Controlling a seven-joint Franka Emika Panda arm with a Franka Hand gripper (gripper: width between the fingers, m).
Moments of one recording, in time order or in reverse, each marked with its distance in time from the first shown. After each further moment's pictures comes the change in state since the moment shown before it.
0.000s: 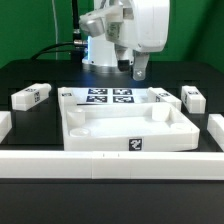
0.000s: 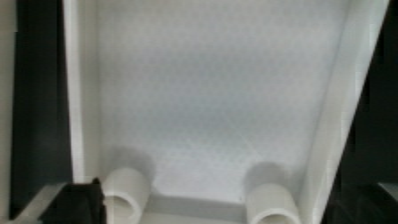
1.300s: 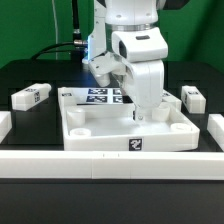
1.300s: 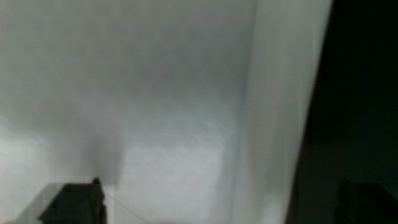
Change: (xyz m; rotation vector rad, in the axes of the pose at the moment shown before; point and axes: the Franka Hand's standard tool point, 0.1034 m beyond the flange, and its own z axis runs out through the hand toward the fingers) arm 0.030 -0.049 0.080 0.119 0.053 0.051
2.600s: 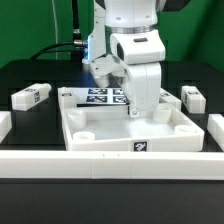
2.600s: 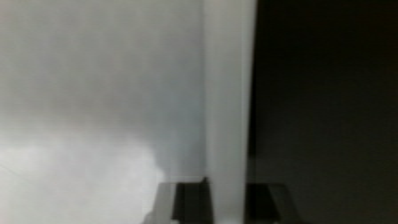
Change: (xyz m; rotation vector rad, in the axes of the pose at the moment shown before) arm -0.003 0.000 0.001 -0.002 -0.001 0.026
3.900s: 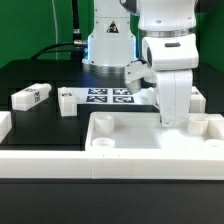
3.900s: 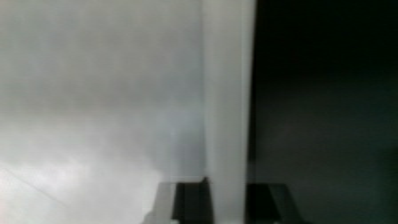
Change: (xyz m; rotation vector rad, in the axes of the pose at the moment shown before) arm 0.047 0.052 0.001 -0.001 0.020 0.210
